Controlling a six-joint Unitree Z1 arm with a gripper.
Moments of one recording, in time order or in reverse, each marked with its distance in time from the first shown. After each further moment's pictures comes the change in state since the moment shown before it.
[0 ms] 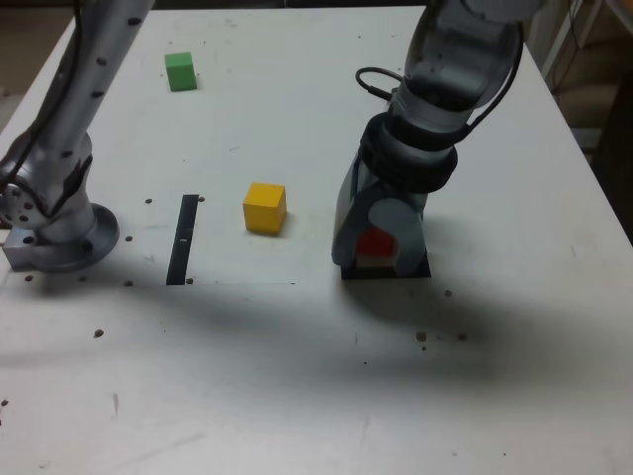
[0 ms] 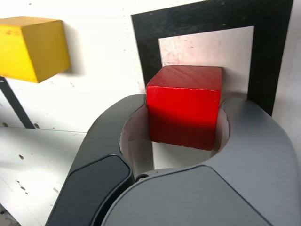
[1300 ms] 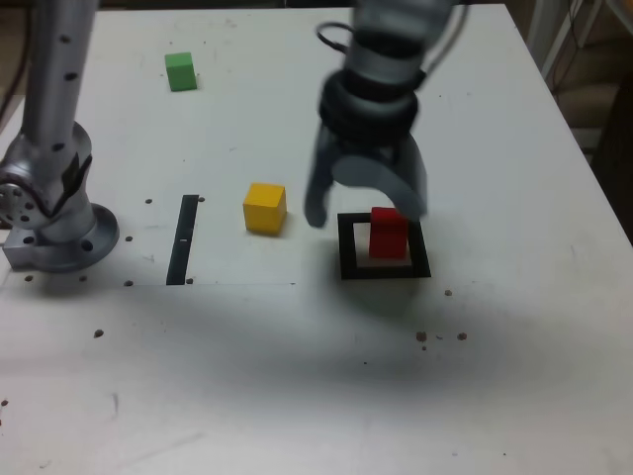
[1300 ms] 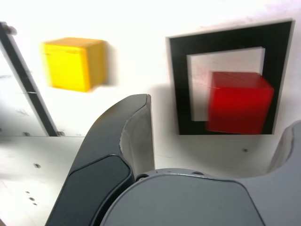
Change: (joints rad) arm 0.014 -0.231 0.173 -0.048 0.071 -0.012
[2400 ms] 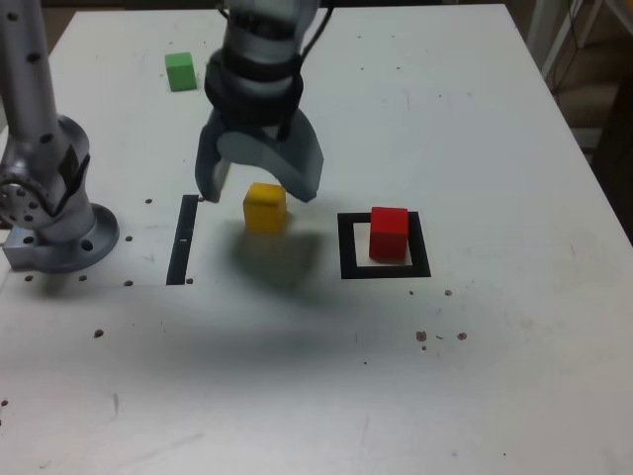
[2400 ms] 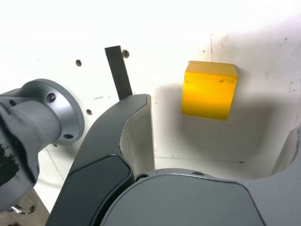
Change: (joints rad) arm 0.066 -0.195 0.372 -0.077 0.027 0.113
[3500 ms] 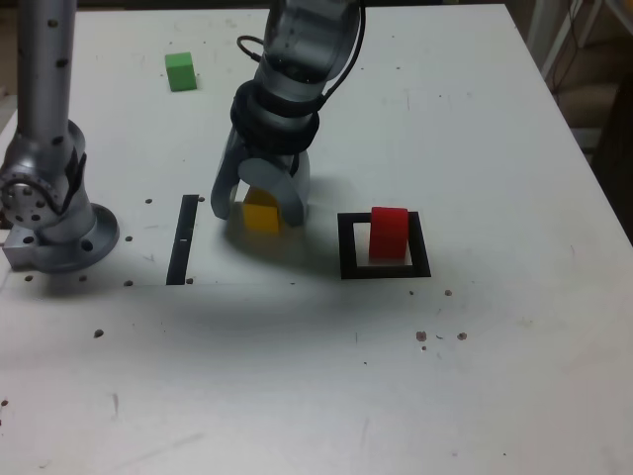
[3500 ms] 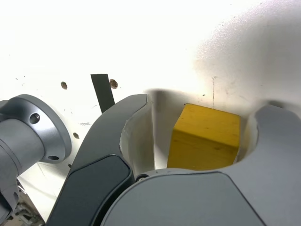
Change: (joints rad) arm 0.099 0.137 0.040 -0.096 0.015 0.032
